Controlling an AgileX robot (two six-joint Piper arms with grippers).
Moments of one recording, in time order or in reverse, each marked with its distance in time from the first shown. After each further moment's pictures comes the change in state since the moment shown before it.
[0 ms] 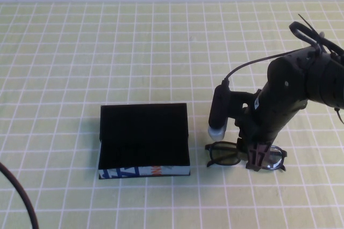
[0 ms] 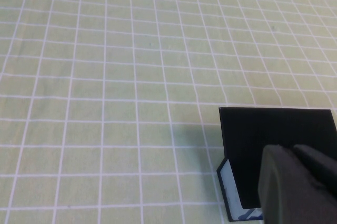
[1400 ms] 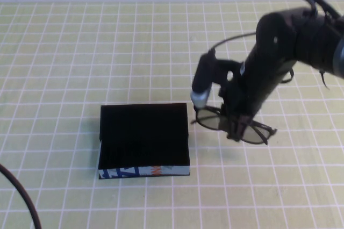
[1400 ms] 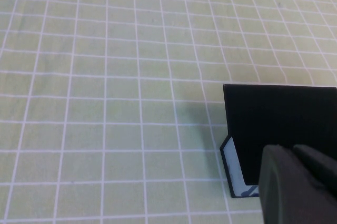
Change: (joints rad) right arm 0.000 0.057 -0.264 0.093 0.218 0.000; left arm 0.000 0.000 0.000 -0.001 0.059 0.000
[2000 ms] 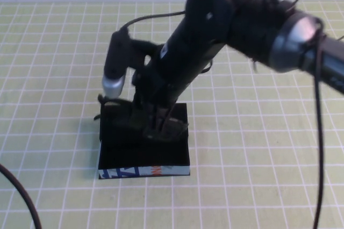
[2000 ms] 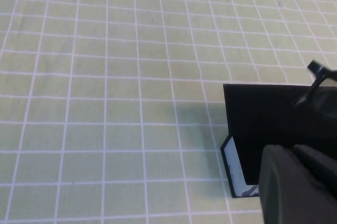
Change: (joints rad) right arm 0.207 0.121 -0.377 0.235 0.086 -0.053; left arm 0.000 0.000 0.000 -0.002 0.000 0.004
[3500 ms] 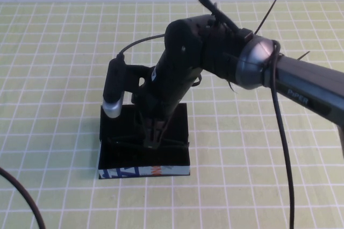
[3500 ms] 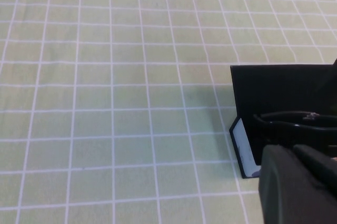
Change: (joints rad) right arm 0.023 0.129 -0.018 -0.114 -0.074 0.014; left arm 0.000 0.000 0.000 0.008 0.043 0.038
